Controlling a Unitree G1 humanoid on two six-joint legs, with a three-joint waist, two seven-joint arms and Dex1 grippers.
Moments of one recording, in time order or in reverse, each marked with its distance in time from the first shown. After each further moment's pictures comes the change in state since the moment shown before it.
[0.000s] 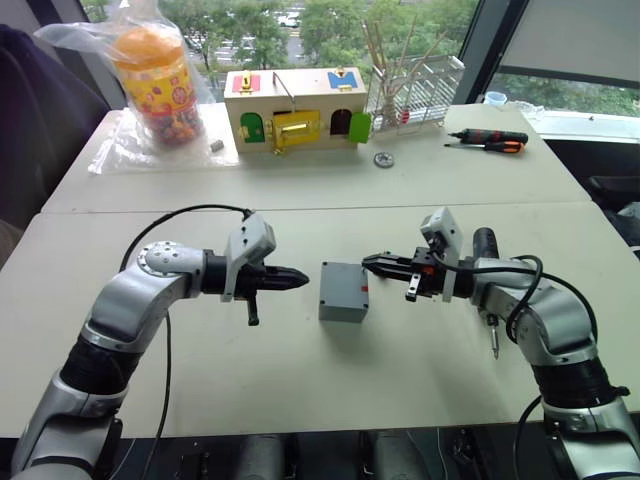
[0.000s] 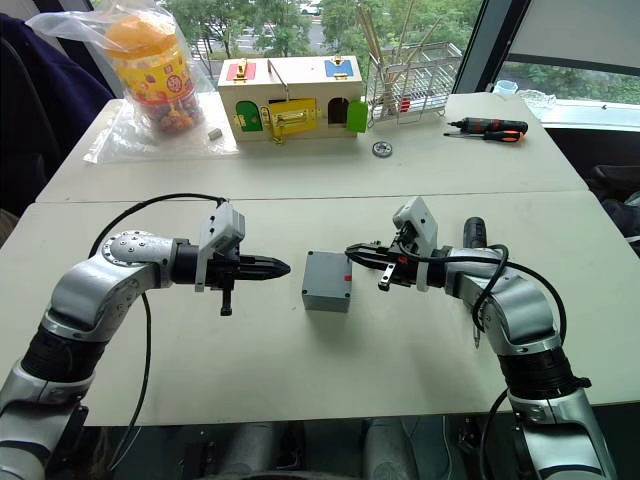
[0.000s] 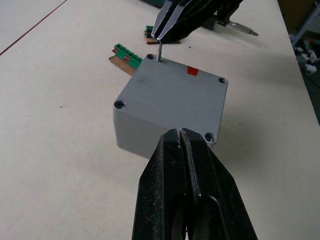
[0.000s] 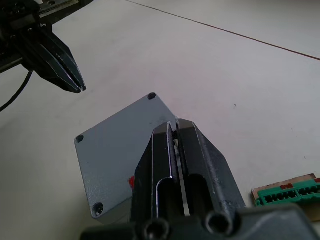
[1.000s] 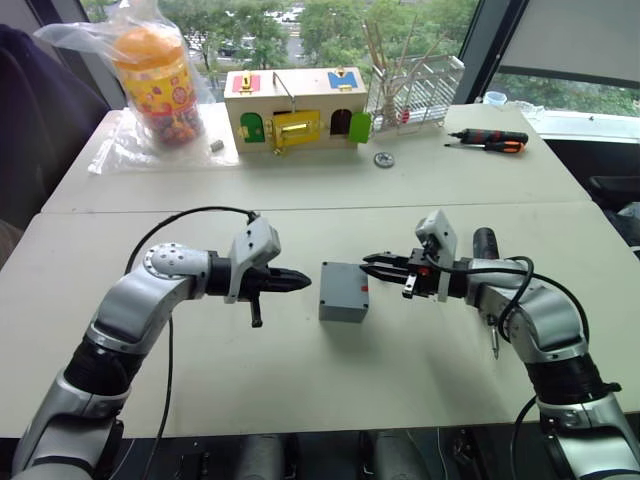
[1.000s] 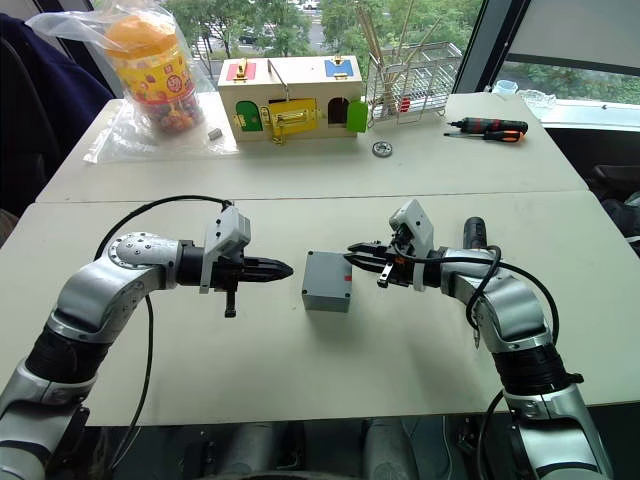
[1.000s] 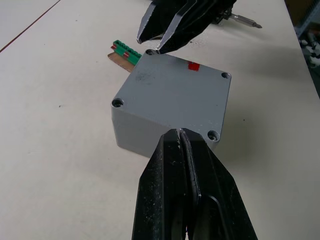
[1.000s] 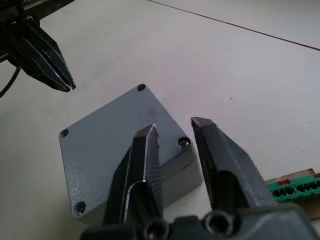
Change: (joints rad) left arm 0.000 -0.003 -0.031 0.002 0.022 -0.029 0.011; right arm -0.012 0.004 0.032 0.054 -0.025 -0.030 0.002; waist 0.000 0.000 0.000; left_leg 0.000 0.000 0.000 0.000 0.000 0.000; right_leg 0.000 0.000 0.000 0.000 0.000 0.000
